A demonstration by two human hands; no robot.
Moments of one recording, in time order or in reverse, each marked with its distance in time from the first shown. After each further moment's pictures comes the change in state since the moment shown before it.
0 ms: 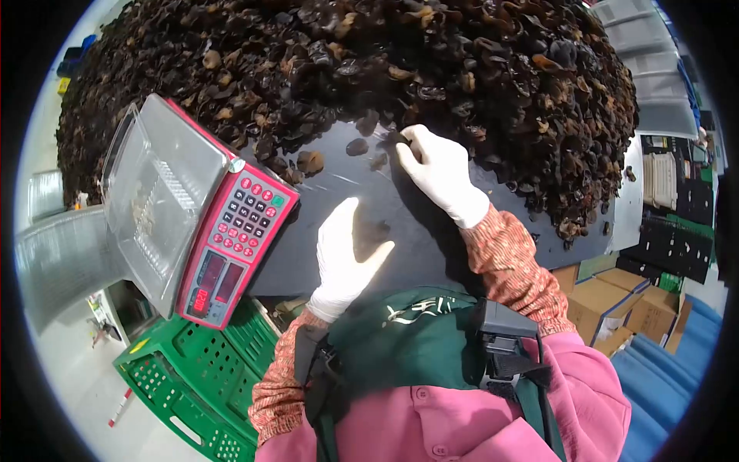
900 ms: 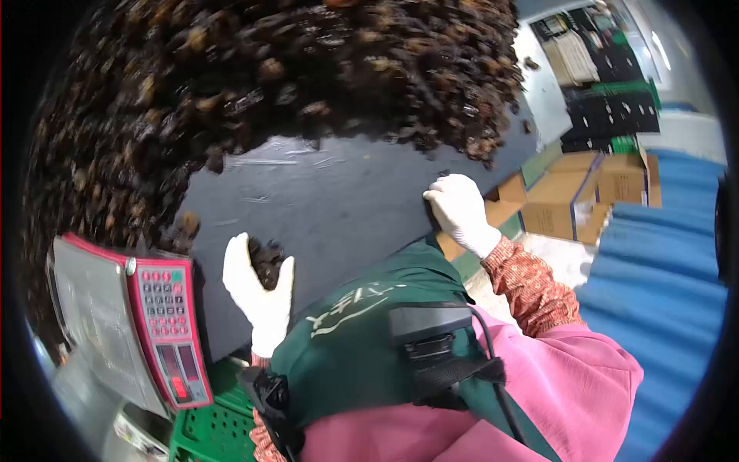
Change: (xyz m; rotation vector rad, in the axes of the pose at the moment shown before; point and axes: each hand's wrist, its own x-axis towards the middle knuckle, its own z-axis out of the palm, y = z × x) left_hand 0.011 0.019 -0.010 -0.010 -0.087 -0.045; right_hand -0.212 0.087 -0.126 -0.510 0.021 -0.038
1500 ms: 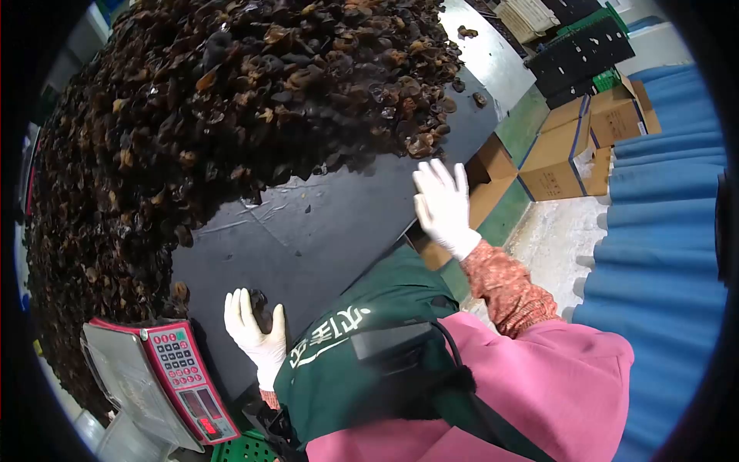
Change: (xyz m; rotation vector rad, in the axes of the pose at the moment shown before) left_hand -0.015 0.000 0.013 0.285 -0.138 0.213; right_hand -0.068 0.024 0.014 -0.220 0.035 0.509
